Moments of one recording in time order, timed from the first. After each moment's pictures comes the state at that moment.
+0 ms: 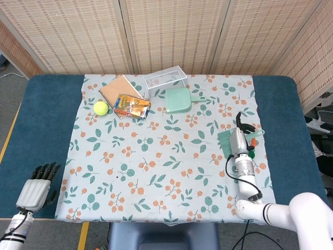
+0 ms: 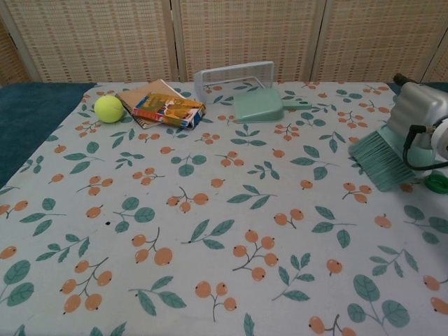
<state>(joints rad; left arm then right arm) -0.19 -1.22 0.03 -1.57 1.39 1.25 0.29 0.84 -1.63 -0.06 -1.24 -0.59 1.26 -1.87</state>
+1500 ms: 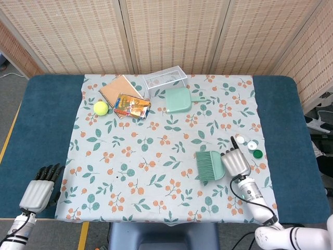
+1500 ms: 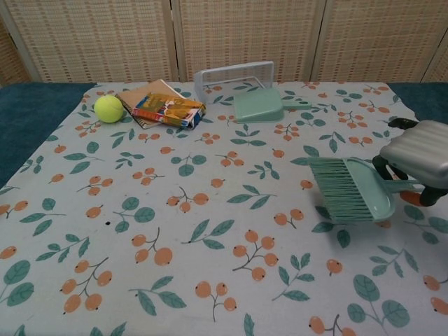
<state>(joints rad) -0.19 -1.21 0.04 -1.59 1.41 1.25 0.28 0.62 -1.50 -0.07 -1.53 -1.00 1.18 -1.00</state>
